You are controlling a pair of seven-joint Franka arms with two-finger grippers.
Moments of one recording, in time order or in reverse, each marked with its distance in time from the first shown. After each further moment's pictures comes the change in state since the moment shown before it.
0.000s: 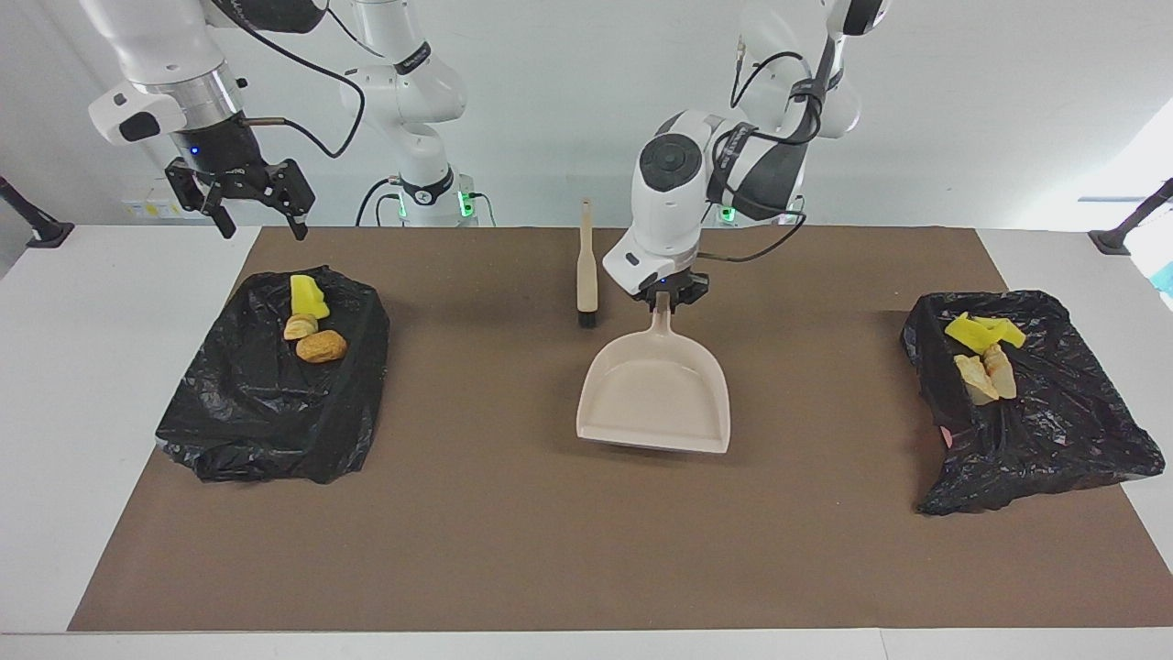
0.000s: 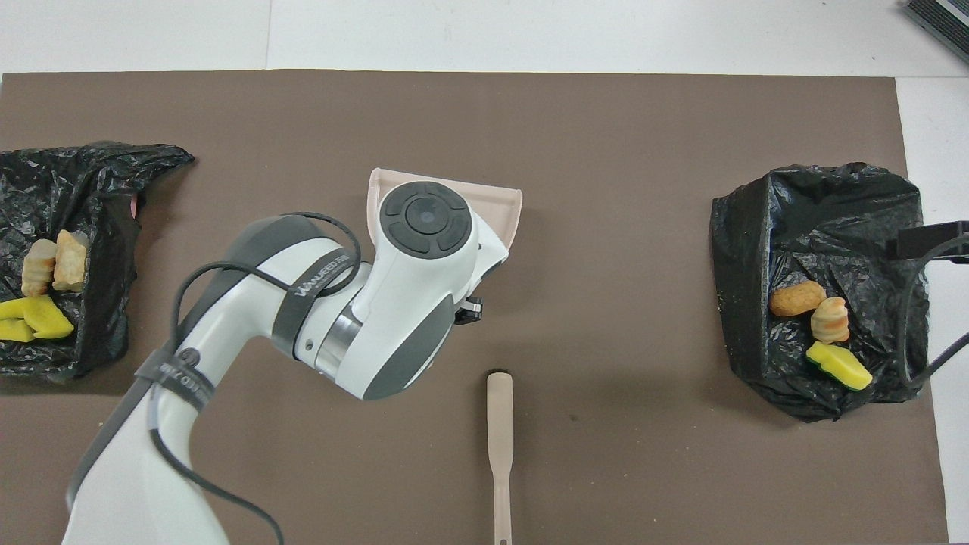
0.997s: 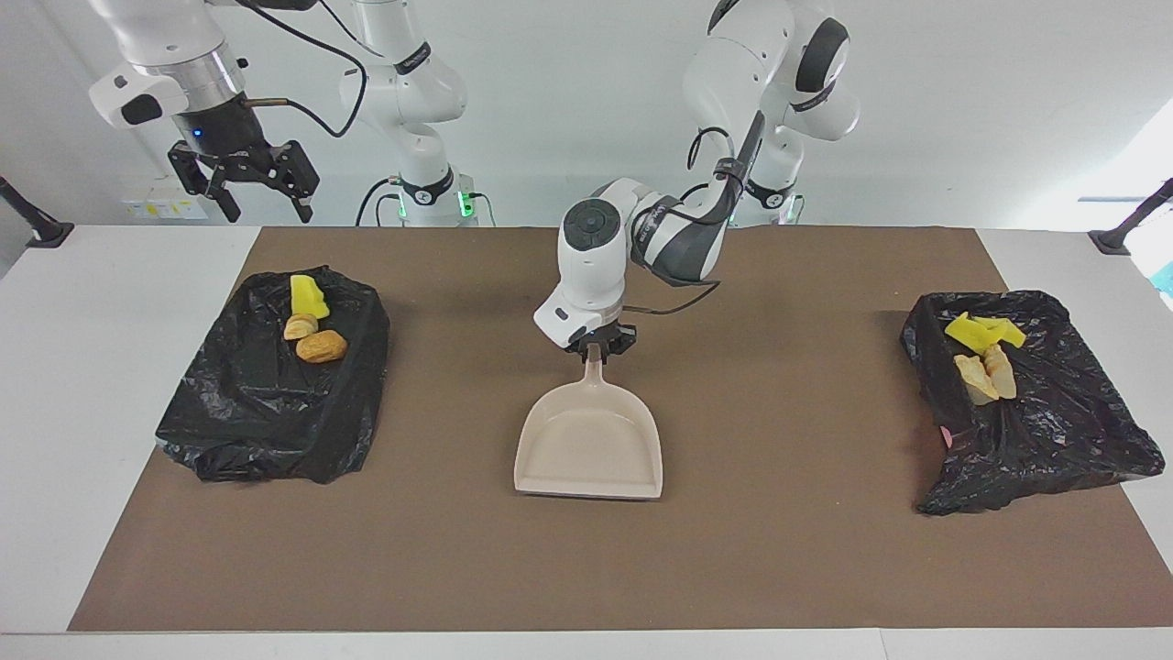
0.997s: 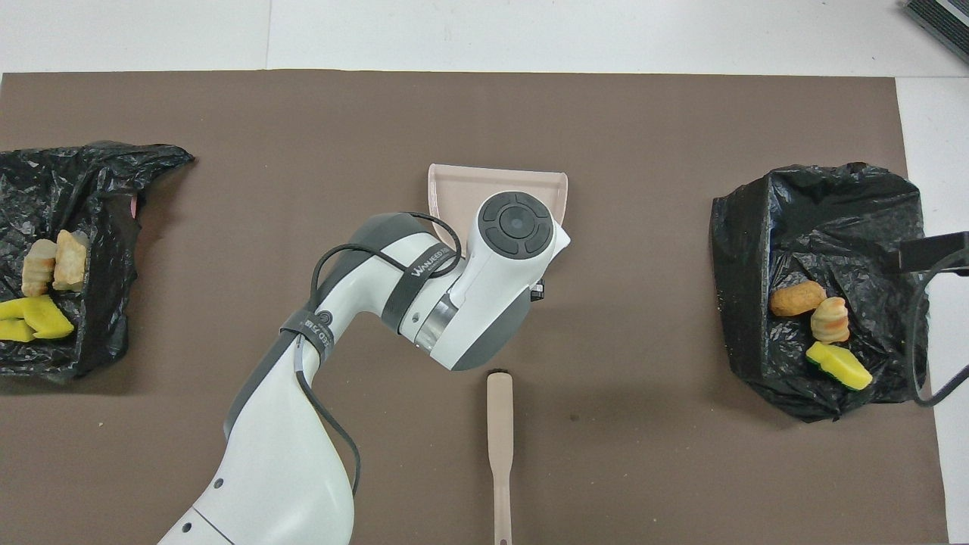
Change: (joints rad) left arm -0.085 0.214 0.019 0.135 -0.014 0.128 -0.108; right arm 0.001 -0.001 0.007 0.028 0.025 -0.063 0.000
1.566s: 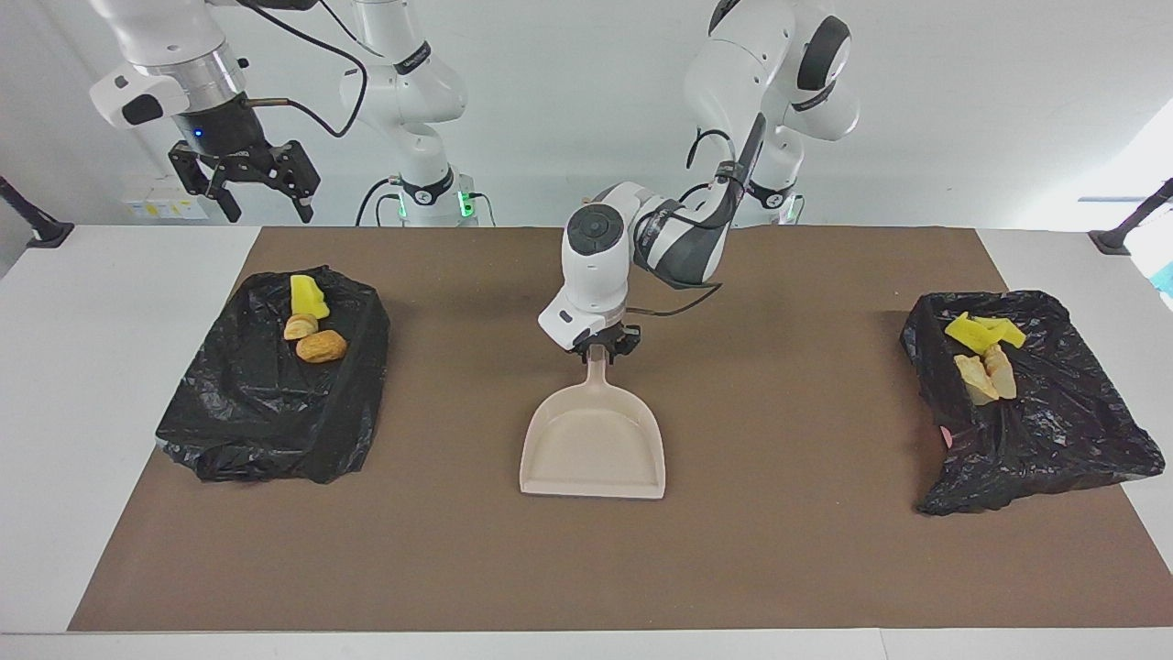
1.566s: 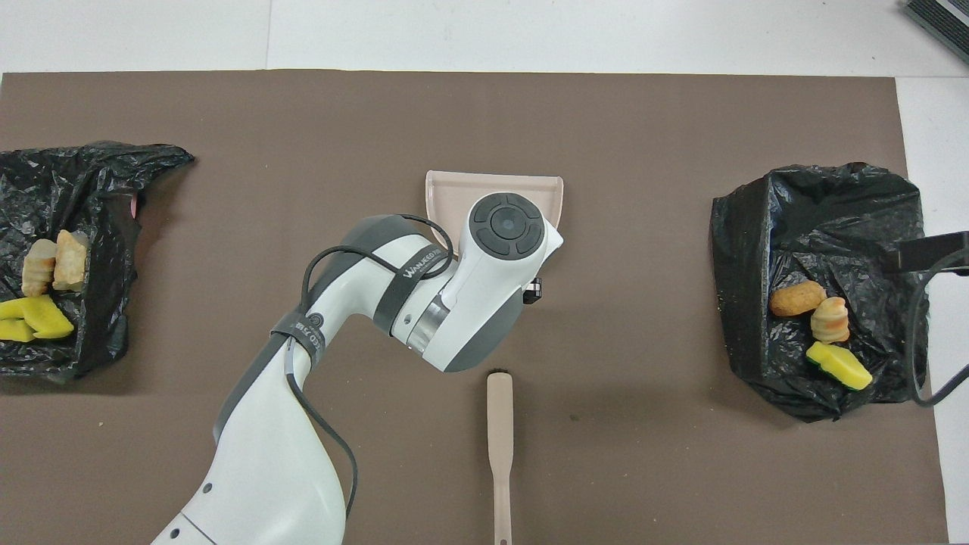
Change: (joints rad) left arm 0.010 -0.033 0.010 -0.024 -0.004 0.004 0.000; right arm 0.000 0.000 0.001 0.000 0.000 0.000 0.000
